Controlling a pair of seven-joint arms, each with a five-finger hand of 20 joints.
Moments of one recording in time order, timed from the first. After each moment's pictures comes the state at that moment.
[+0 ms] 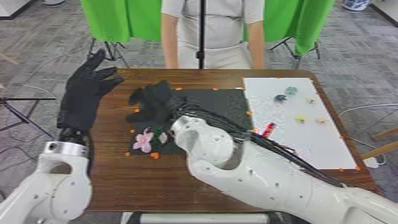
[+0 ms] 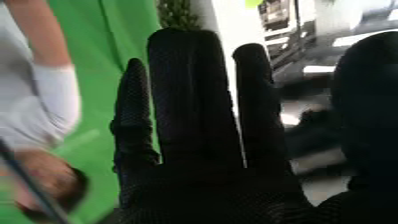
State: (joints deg) left arm 112.0 -47.7 -87.5 -123.3 46.6 18.9 18.1; right arm -53.4 -71.2 24.4 -97.7 -124.0 6.7 24.0
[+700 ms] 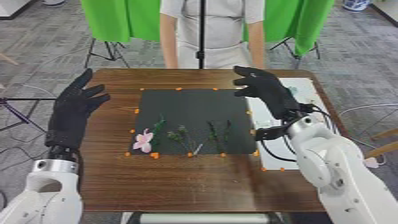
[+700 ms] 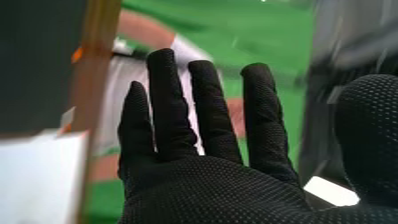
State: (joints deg) left arm 120.7 -49.0 -92.4 -123.6 46.0 19.6 19.7; right arm -95.3 -61.0 82.3 -113.7 -68.1 -3.8 7.8
